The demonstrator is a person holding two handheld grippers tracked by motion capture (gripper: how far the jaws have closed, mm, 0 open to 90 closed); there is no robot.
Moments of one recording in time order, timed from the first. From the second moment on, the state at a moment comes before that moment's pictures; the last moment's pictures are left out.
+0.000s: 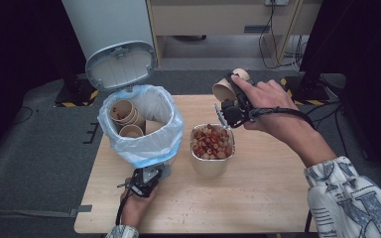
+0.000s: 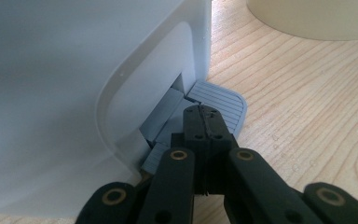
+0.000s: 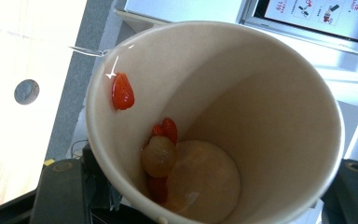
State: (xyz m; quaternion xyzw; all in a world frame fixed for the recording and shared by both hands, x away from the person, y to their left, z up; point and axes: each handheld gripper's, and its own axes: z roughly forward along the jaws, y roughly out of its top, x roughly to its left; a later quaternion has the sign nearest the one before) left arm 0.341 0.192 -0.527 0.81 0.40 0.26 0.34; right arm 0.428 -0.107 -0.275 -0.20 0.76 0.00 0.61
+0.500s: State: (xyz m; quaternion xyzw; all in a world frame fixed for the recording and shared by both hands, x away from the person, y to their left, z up) left arm 0.341 0.192 -0.527 0.81 0.40 0.26 0.34; right arm 0.427 -0.110 -0.269 -0.19 0.76 -0.01 0.62
